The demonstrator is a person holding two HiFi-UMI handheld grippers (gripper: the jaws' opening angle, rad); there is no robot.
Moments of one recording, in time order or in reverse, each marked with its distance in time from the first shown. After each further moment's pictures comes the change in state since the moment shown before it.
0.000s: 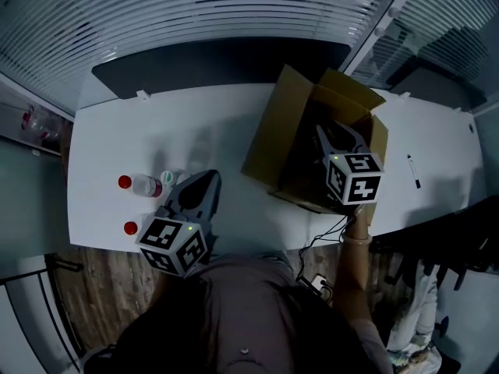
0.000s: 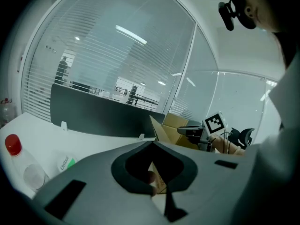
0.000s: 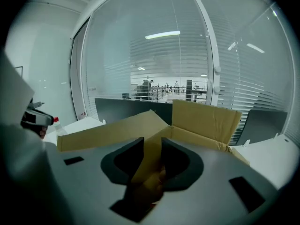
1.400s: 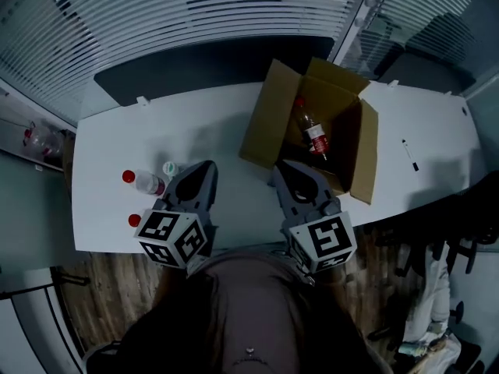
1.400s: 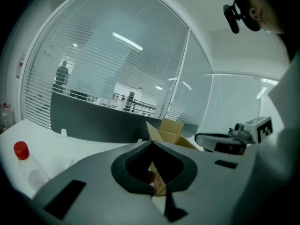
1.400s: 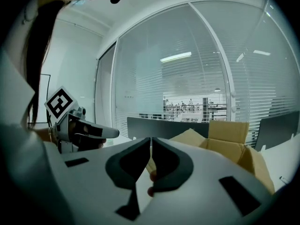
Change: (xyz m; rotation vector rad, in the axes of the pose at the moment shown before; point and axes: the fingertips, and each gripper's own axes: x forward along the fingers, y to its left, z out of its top) left arm -0.027 -0.012 0.011 0.046 -0.072 -0.014; right arm -0.117 0.162 0.019 -0.041 -0.285 0.173
